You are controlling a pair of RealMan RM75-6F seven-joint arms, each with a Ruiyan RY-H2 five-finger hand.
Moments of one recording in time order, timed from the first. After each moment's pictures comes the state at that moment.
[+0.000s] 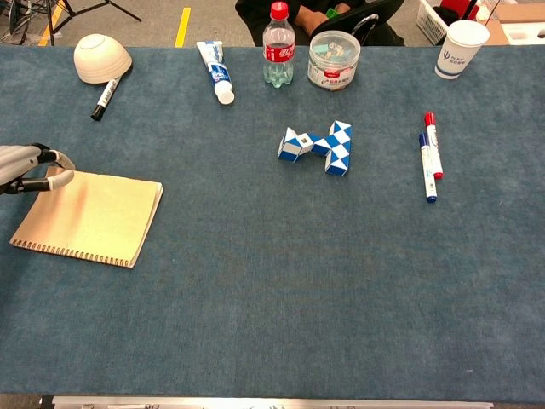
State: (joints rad) left arm -0.50 -1.29 0.00 -1.44 1.00 0.83 0.24; right arm 0.08 -1.04 0.09 -1.58 -1.46 1.45 0.18
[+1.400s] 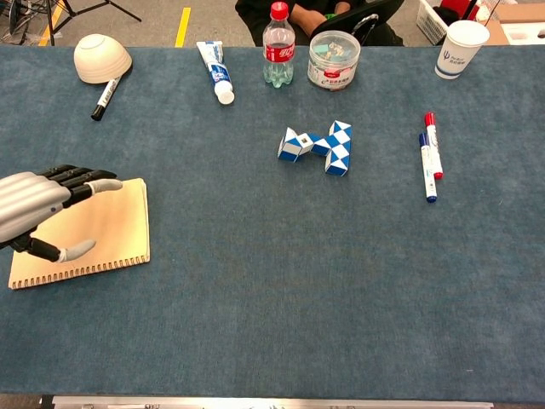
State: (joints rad) left arm -0.41 -1.19 0.13 -1.70 1.54 1.02 0.26; right arm 0.09 -1.05 0.09 -1.58 -1.47 1.45 0.17
